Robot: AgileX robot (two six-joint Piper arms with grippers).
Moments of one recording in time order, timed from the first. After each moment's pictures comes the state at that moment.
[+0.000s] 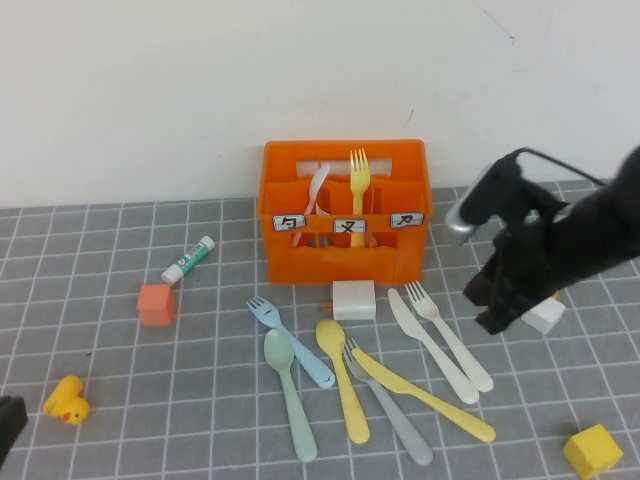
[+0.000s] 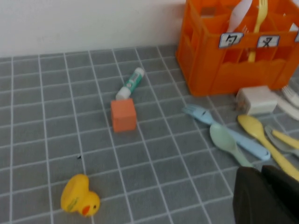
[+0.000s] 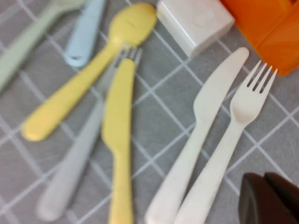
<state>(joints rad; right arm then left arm) 0.35 1.76 -1.13 0.49 0.61 -0.95 -0.38 0.35 -0.37 0.19 0.52 -0.39</state>
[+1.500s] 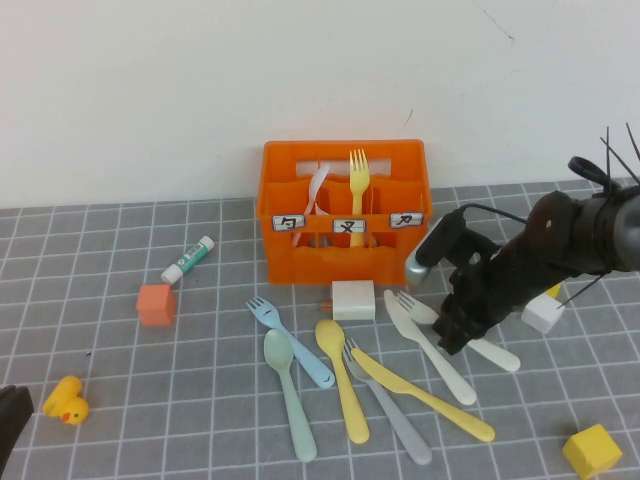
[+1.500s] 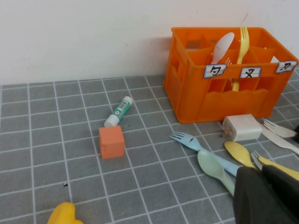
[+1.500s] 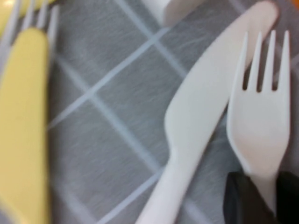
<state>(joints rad) 0.35 2.18 -1.33 0.52 0.50 -1.04 -0.38 0.32 -0.33 0.19 0.42 -0.40</state>
